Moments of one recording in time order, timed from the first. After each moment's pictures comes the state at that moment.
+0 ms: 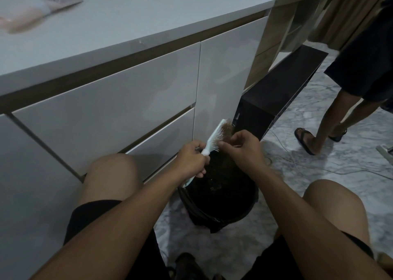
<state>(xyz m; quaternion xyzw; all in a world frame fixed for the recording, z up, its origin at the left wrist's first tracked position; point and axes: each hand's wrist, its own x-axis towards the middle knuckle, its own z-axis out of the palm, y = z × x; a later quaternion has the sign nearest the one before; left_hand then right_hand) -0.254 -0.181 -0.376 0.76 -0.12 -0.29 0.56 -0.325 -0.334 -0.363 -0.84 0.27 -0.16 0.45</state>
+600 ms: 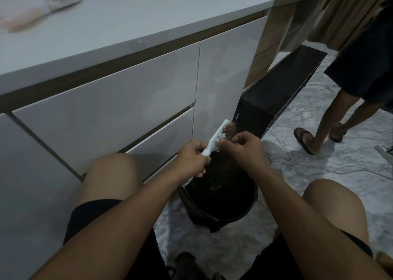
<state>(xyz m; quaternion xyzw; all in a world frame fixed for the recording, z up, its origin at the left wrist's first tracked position) -0.258 -0.180 -0.375 0.76 -0.13 -0.30 0.56 -0.327 -0.333 -0.362 -0.79 0.31 -0.17 0.50</state>
